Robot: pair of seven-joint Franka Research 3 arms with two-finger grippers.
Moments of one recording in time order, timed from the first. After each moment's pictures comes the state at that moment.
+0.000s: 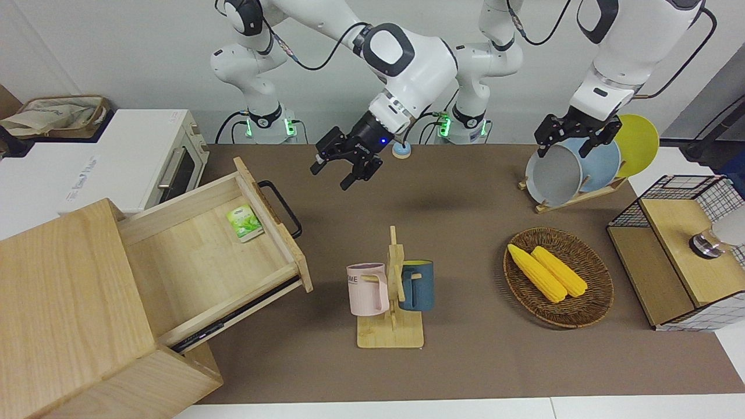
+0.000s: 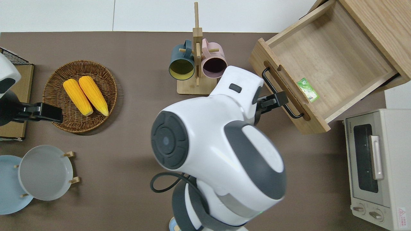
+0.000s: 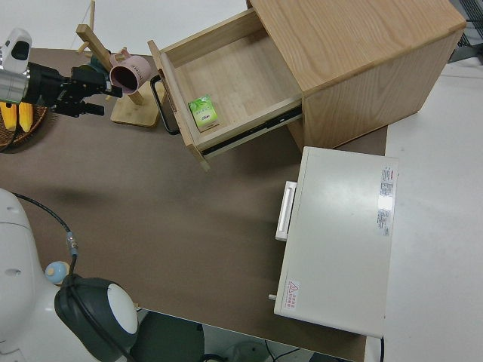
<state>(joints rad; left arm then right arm) 0.03 0.04 -0.06 -1.51 0.00 1.52 0.02 0.44 0.30 0.24 -1.28 -0.67 1.44 0.38</state>
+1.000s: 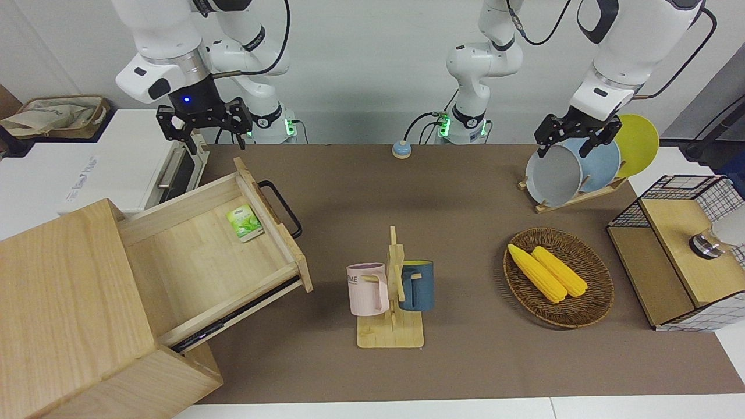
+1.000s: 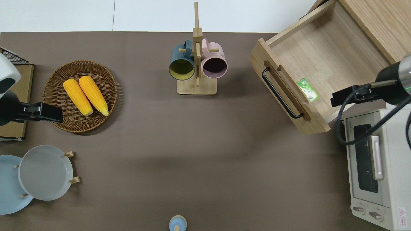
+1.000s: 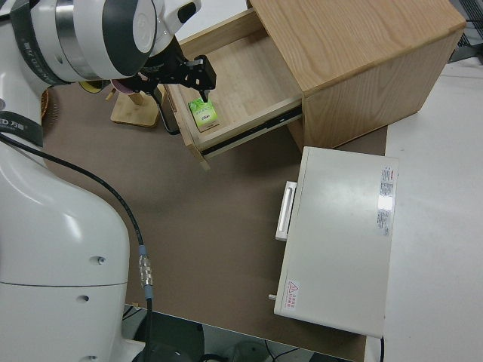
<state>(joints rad) 0.03 0.04 -0.06 -1.51 0.00 1.52 0.02 -0.14 0.16 0.22 -1.31 0.00 1.46 -0.01</state>
